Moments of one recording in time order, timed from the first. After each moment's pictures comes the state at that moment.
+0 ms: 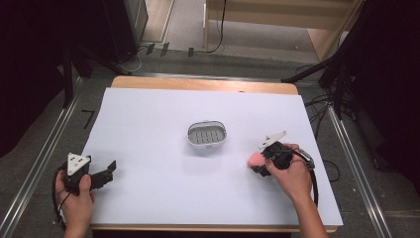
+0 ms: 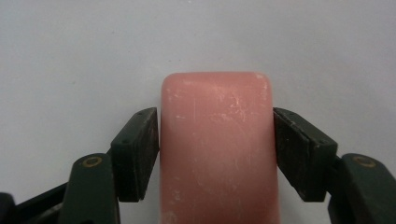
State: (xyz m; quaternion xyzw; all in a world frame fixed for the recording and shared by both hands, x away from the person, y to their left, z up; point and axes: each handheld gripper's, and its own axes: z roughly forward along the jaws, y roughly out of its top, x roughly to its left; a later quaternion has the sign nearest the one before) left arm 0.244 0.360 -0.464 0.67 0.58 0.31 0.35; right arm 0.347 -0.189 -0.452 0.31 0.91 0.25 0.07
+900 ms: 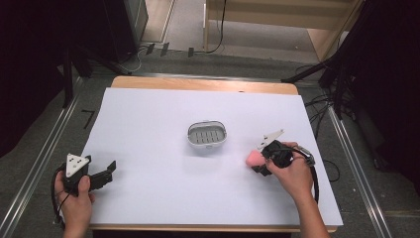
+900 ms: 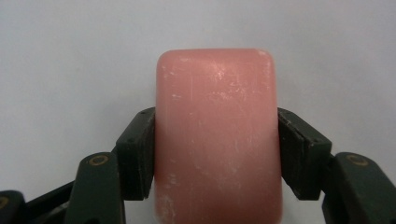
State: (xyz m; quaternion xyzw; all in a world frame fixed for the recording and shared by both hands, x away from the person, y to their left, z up) left arm 0.241 0.361 -0.464 0.67 0.57 0.32 0.36; right arm 0.351 -0.187 -0.448 0.28 0.93 0.24 0.06
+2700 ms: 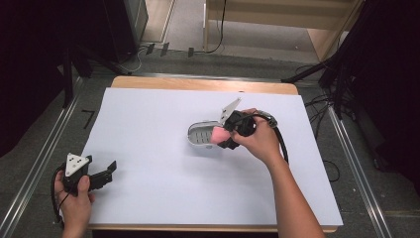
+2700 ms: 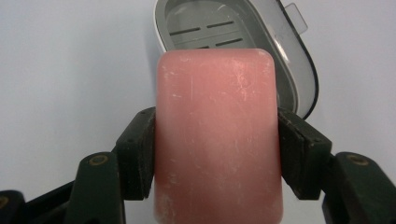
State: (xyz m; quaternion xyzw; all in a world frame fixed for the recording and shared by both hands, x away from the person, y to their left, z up) left arm 0.242 0.363 -0.464 0.67 0.57 0.31 0.37; right arm 0.414 -0.080 -0.390 0.11 0.96 0.26 0.05
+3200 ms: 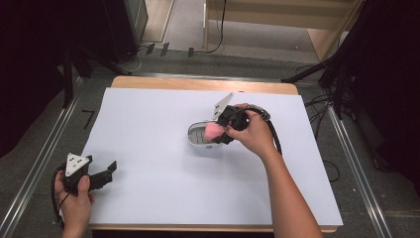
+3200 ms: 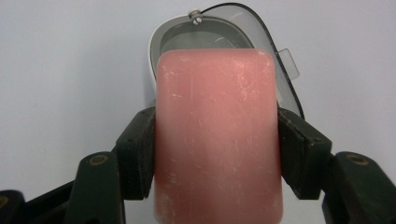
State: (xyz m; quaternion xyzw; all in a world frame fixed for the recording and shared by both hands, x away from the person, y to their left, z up) left arm 0.243 0.363 -0.464 0.67 0.57 0.30 0.37; right arm 0.430 -0.062 -0.386 0.07 0.96 0.27 0.05
